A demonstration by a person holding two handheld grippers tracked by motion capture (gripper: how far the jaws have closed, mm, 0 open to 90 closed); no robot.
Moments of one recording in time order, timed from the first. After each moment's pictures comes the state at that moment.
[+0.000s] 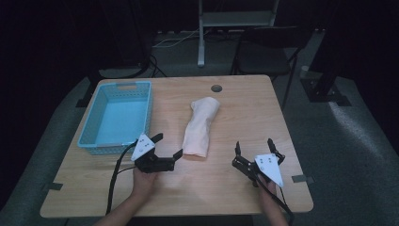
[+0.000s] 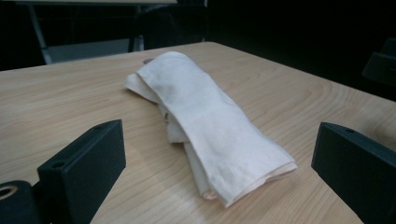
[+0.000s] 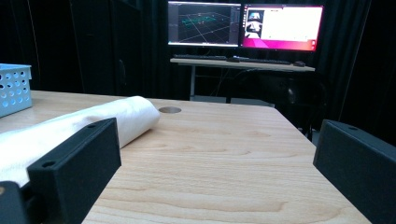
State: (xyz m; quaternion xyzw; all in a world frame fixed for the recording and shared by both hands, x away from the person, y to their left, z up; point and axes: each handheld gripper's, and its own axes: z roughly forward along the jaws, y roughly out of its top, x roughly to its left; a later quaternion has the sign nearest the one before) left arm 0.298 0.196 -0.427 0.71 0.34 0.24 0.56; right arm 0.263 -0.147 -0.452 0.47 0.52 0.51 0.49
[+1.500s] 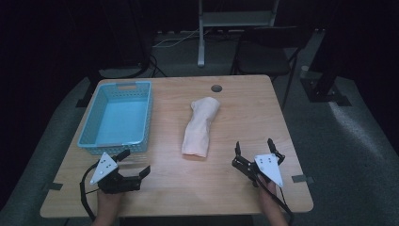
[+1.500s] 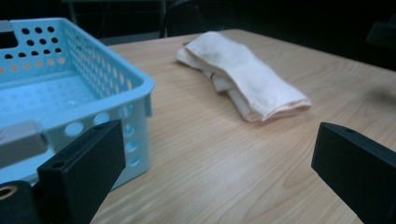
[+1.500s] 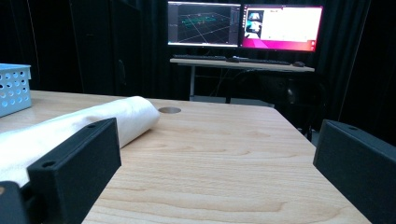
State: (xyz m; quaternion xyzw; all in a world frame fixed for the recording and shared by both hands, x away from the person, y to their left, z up) left arm 0.244 0.278 -0.433 0.71 0.36 0.26 0.54; right arm 0.263 -0.147 -0.452 0.47 0.52 0.51 0.50
